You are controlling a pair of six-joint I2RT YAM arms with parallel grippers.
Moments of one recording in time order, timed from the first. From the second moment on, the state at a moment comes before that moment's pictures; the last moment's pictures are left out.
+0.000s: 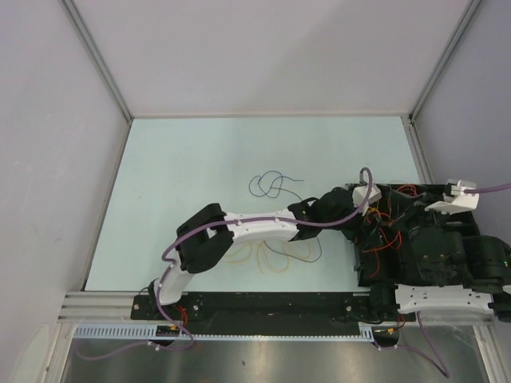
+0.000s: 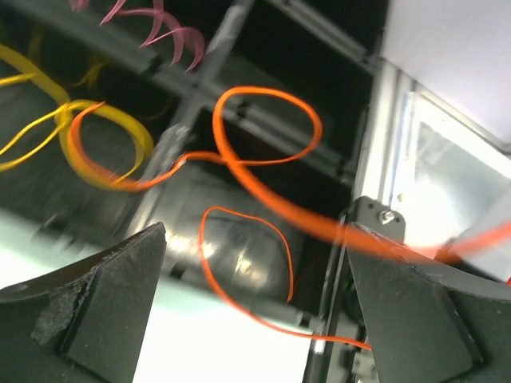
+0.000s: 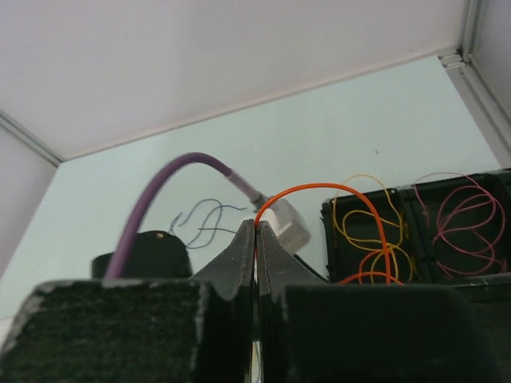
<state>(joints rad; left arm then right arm) -1.19 2.14 1.63 0.15 0.24 -0.38 1.50 0.54 1.19 -1.05 1.43 0.77</state>
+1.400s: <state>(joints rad) -1.08 1.06 1.06 -0.39 -0.27 -0.42 0.25 0.87 0.63 -0.78 0.42 0.90</state>
